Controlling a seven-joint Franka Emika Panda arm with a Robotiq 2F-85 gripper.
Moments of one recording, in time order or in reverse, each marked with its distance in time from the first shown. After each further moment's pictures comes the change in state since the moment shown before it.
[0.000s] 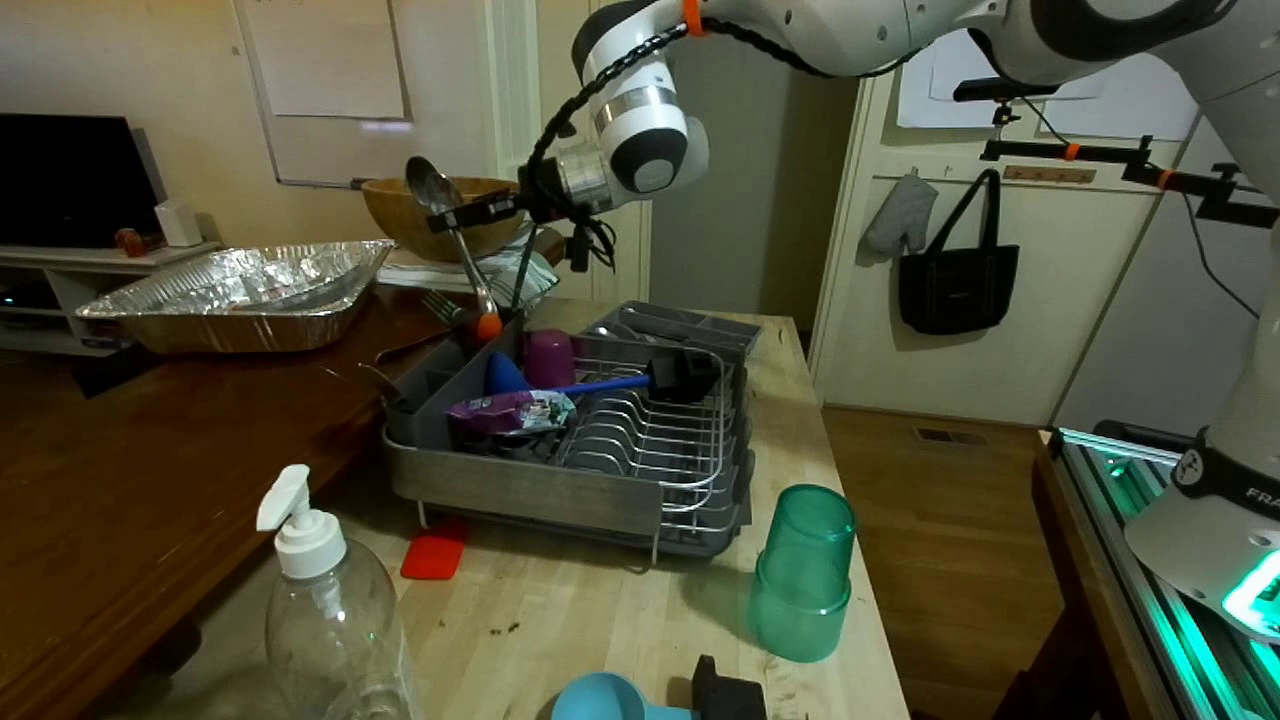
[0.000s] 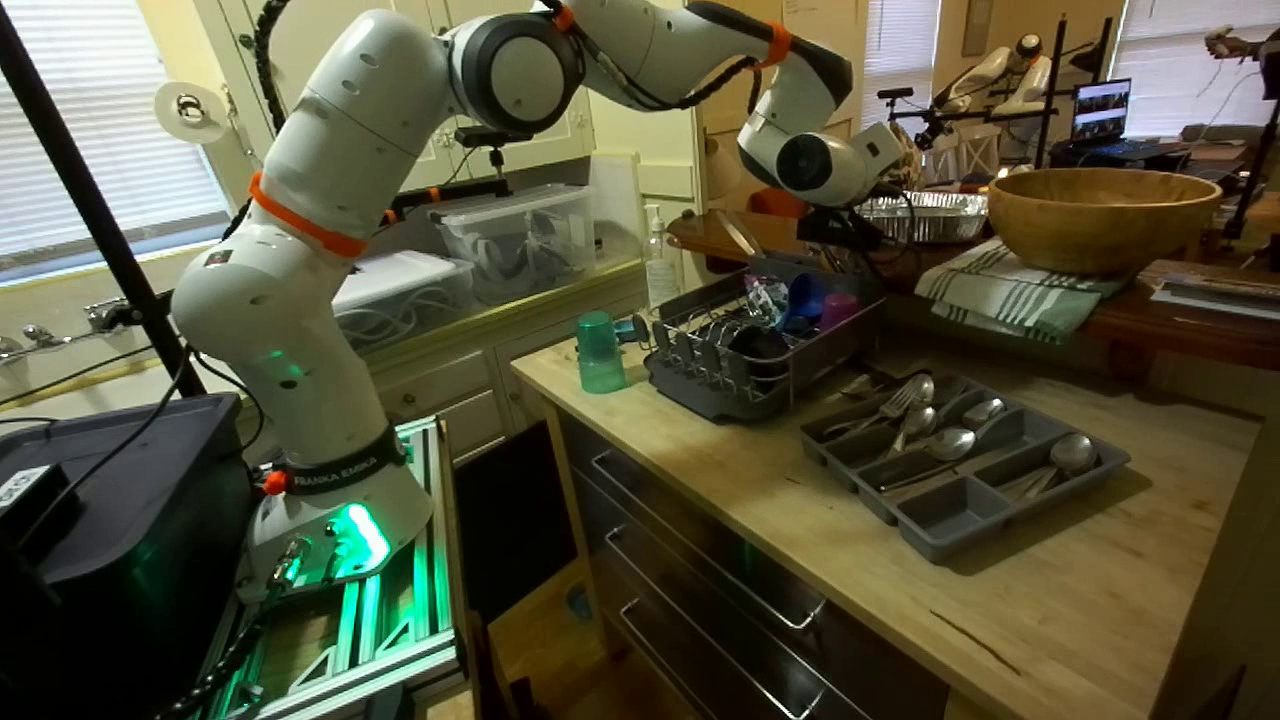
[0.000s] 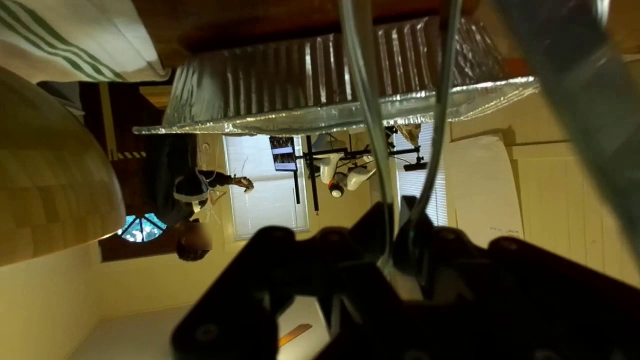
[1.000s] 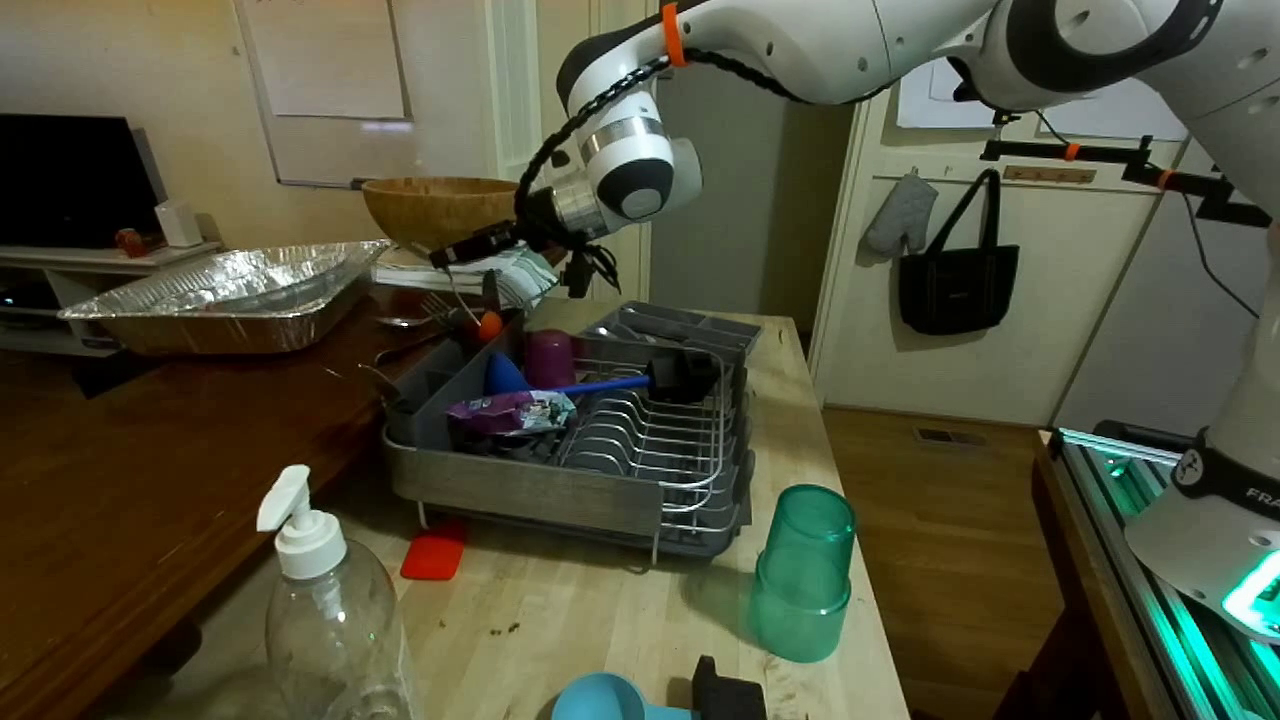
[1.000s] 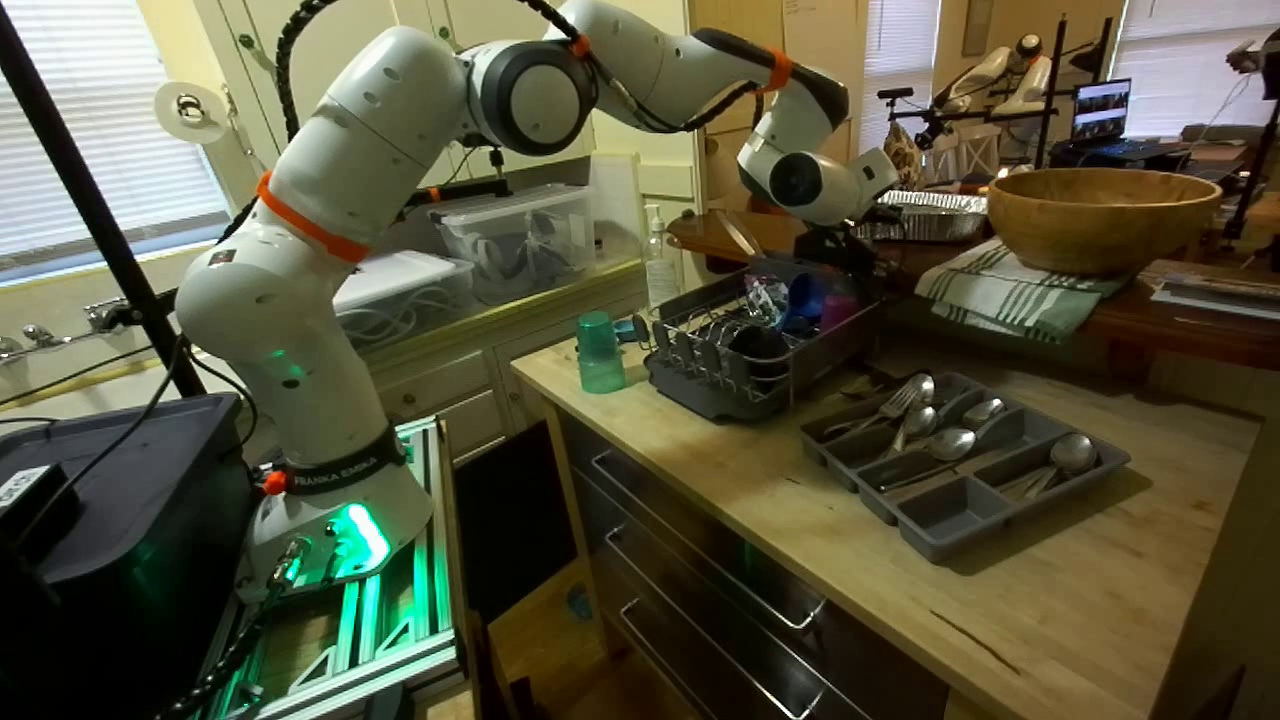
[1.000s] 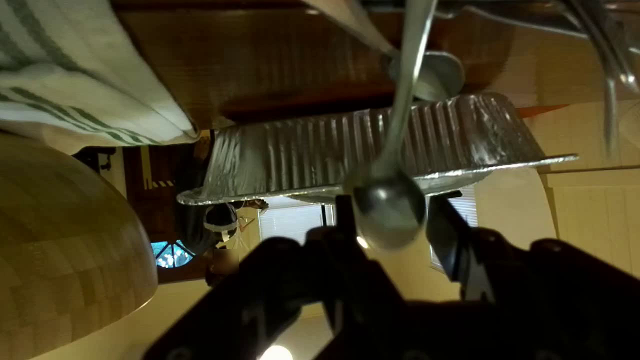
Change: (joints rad) arm 0.029 0.073 -0.002 0.053 0.000 0.101 0.024
